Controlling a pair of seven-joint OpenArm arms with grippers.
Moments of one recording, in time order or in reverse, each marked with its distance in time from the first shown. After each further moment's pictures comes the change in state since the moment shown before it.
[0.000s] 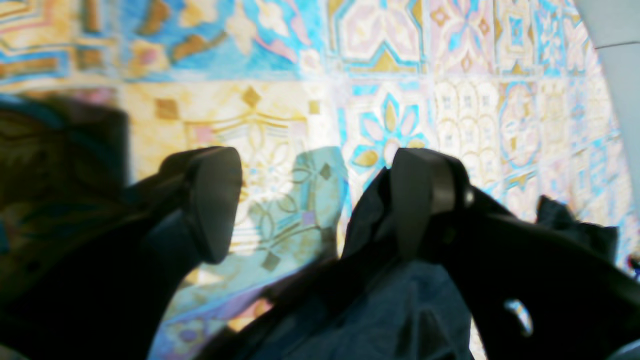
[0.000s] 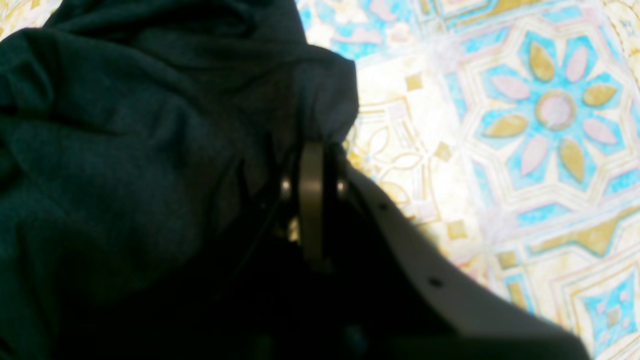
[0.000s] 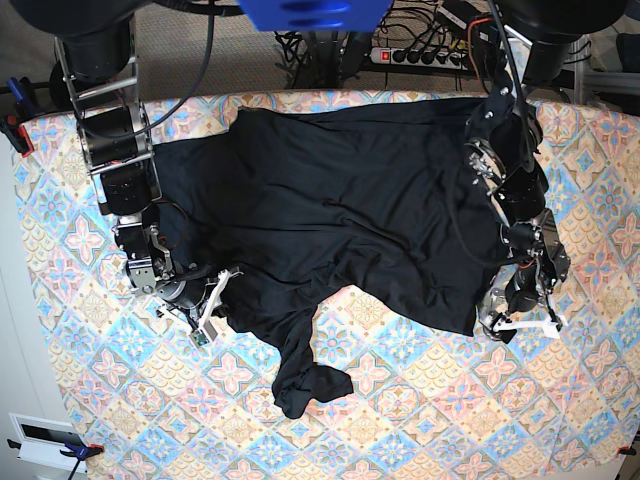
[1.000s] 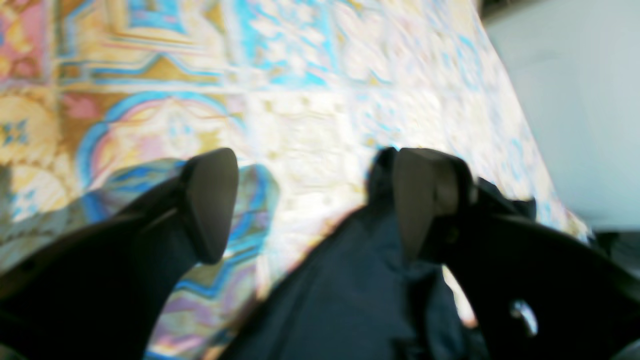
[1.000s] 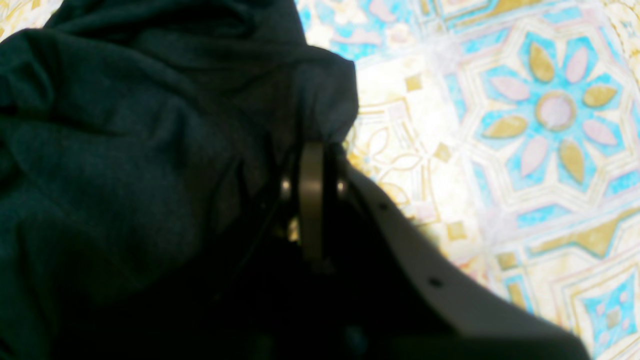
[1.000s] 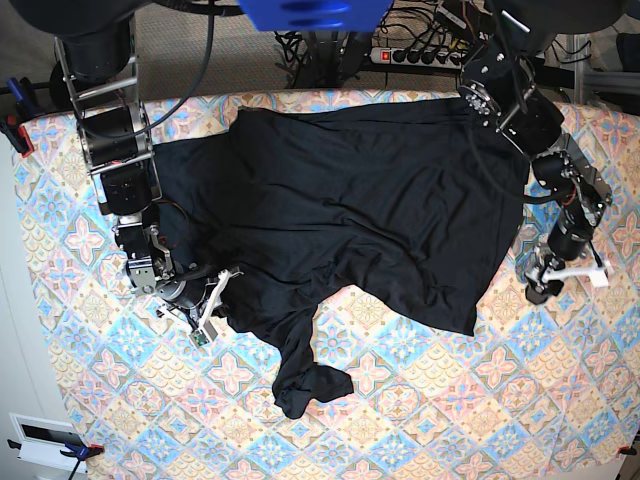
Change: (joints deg) left arm 16.3 -4.7 -7.0 26.7 -17.5 -11.3 13.9; right arm 0.0 0.0 0.0 0.0 0.0 0.0 0.2
